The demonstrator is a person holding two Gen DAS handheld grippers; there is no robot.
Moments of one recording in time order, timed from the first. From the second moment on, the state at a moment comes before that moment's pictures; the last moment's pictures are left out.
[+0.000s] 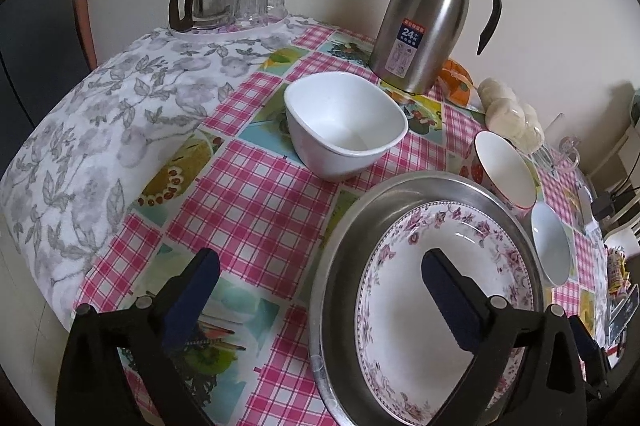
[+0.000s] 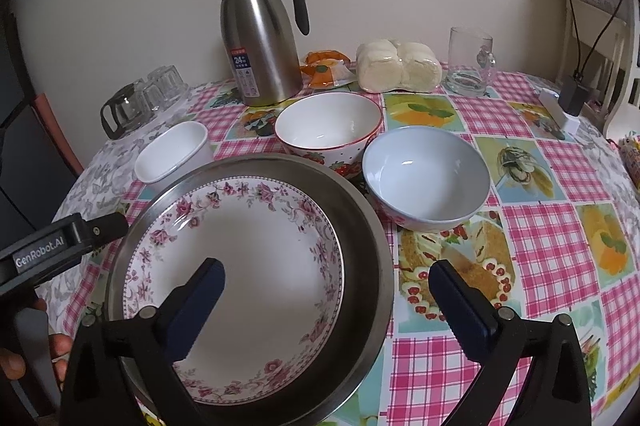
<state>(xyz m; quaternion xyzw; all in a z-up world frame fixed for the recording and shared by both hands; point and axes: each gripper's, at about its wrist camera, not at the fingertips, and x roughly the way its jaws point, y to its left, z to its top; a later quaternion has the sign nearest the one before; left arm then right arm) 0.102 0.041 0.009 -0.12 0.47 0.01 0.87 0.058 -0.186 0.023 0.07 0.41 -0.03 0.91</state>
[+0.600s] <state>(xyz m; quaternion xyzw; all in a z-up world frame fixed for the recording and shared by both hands) 0.114 0.036 0.015 -0.13 0.44 -0.02 0.89 0.057 -0.208 0.024 0.12 0.41 -0.03 0.90</state>
